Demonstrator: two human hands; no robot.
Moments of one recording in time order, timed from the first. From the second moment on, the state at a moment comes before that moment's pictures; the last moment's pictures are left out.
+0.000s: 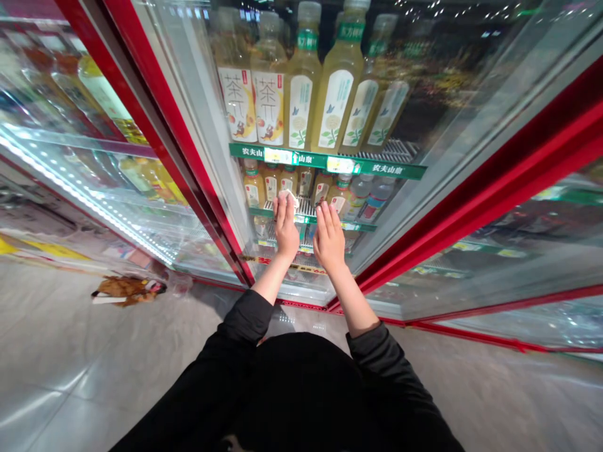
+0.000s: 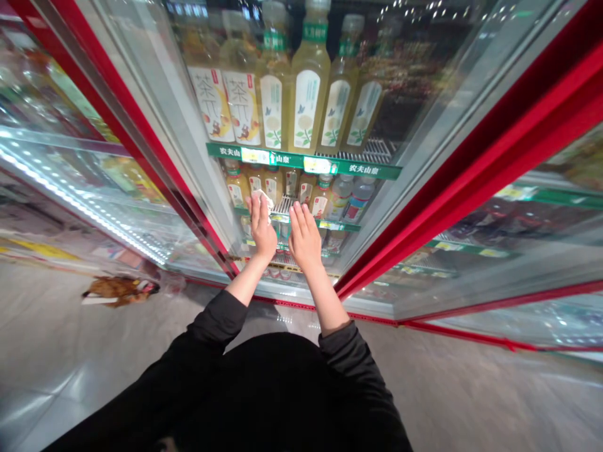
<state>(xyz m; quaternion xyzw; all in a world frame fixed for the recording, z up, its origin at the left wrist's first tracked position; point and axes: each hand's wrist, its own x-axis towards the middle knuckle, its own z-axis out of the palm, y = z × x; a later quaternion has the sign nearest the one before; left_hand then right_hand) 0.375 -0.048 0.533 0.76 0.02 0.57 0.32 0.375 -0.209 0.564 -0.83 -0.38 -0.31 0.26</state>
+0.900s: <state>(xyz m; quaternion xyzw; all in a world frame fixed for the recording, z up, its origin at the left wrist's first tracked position) 0.342 0.066 0.532 0.79 0.02 0.57 0.24 0.359 -0.116 0.567 -0.81 -0.42 -0.31 0.27</state>
